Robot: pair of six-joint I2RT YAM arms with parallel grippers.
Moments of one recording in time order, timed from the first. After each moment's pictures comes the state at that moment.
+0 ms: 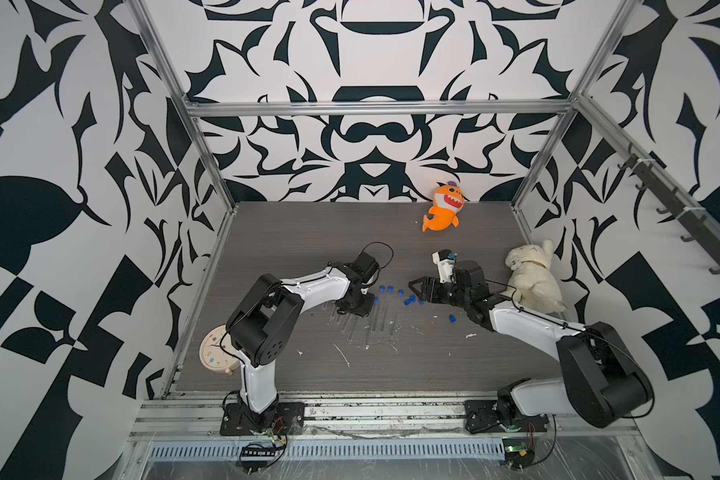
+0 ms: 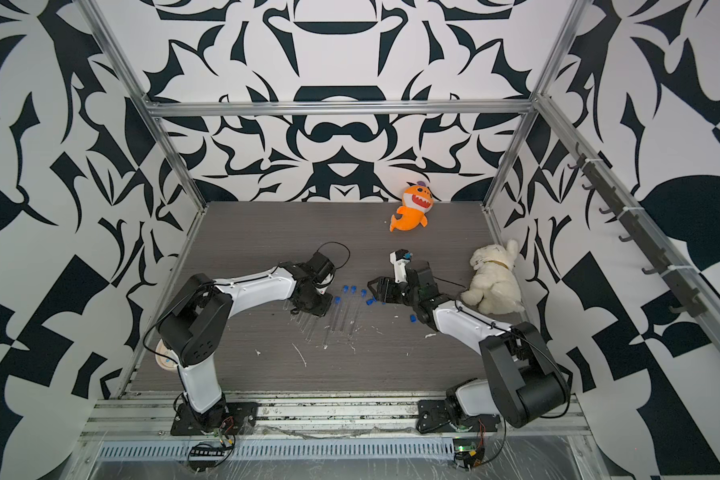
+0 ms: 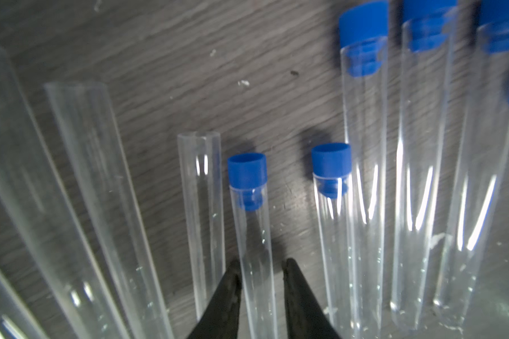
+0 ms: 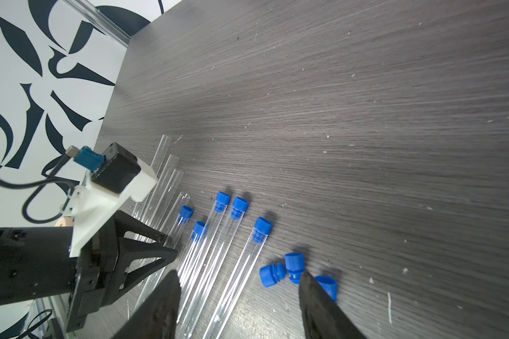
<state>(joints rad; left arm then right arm) -0.72 1.86 1.18 -0.65 0.07 -0.29 0.37 1.38 0.59 0.15 -0.38 0.52</state>
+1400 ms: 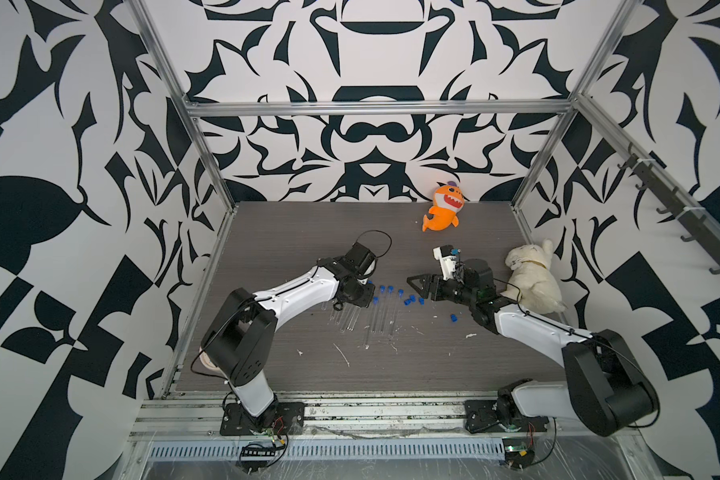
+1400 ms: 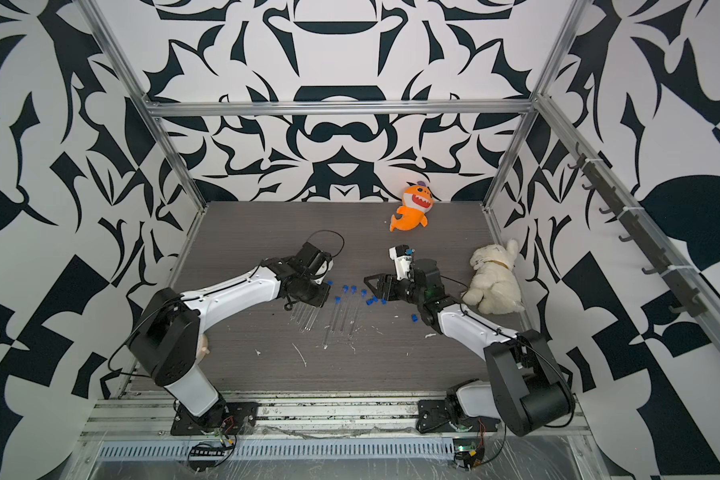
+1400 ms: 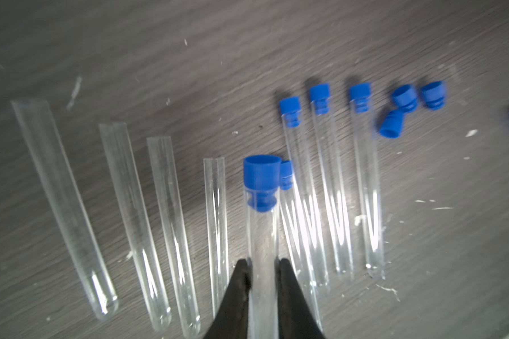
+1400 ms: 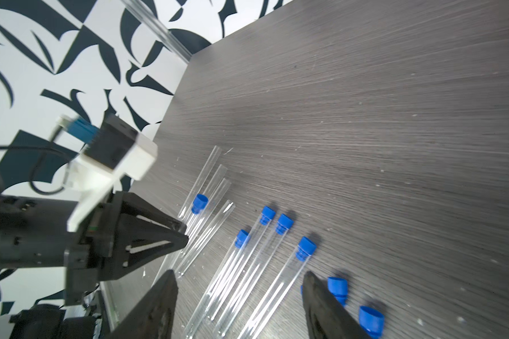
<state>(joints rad) -0.72 1.67 1.18 -0.63 0.06 -0.26 0.33 1.35 0.56 0.32 -0.59 0.52</state>
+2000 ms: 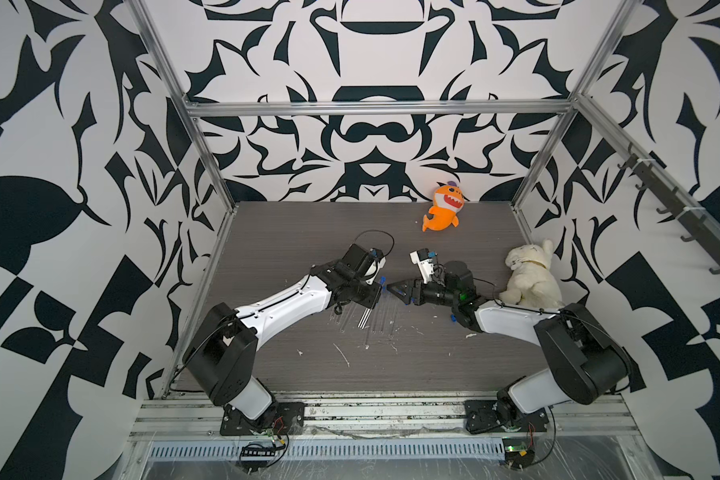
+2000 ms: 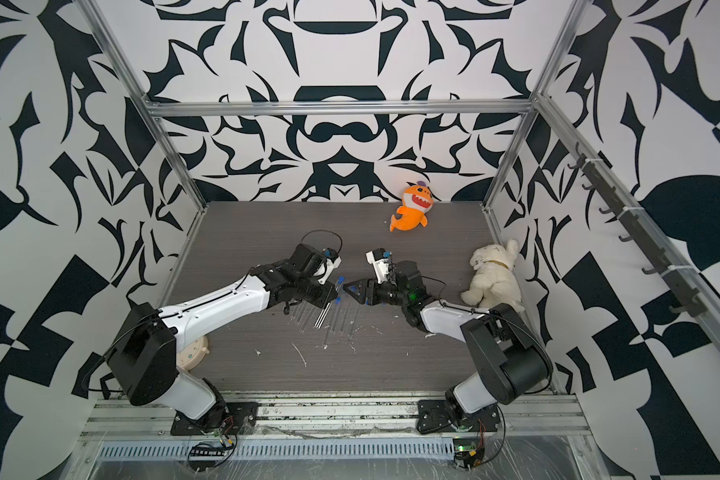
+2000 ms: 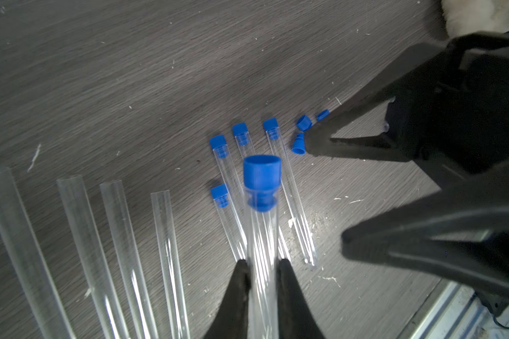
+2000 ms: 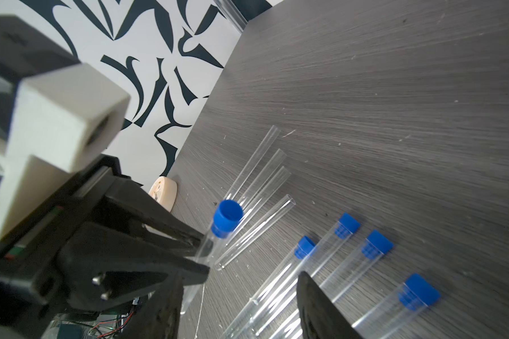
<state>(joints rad) -0.77 1.57 1.11 -0.50 0.16 -0.23 0.47 1.51 0.59 0.54 -0.67 0.59</state>
